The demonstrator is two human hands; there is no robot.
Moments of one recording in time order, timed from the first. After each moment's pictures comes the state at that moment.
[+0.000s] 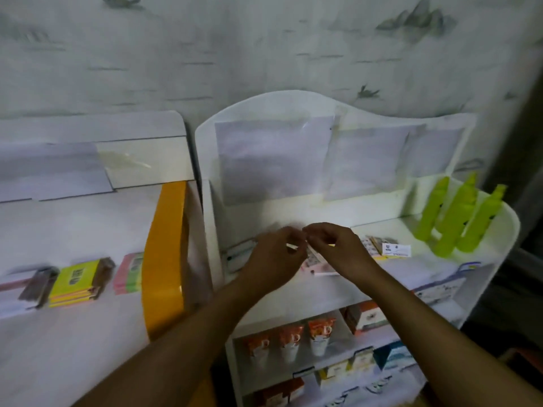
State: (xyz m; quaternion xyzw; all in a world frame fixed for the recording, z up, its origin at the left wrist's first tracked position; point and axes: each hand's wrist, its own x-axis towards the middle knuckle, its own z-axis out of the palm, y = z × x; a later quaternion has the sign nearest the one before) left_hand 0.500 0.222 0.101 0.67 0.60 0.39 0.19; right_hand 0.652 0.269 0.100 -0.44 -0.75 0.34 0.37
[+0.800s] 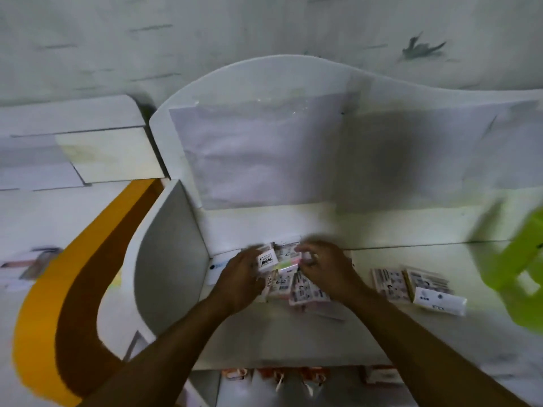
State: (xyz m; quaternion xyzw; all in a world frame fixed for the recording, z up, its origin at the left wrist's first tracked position) left_hand 0.479 0.335 0.001 0.57 0.77 0.26 0.13; right_hand 0.655 0.448 0.002 -0.35 -0.85 0.32 0.25
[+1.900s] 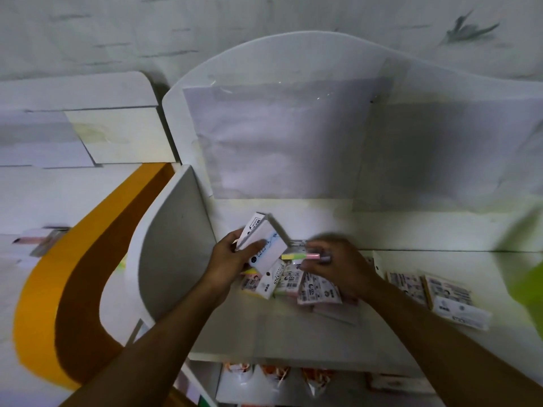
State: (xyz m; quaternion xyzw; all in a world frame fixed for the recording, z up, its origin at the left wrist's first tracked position) left_hand 0.461 0.334 0.012 0.26 0.65 0.62 0.36; right_hand 0.654 0.471 -0.008 -0.28 -0.86 0.38 0.22
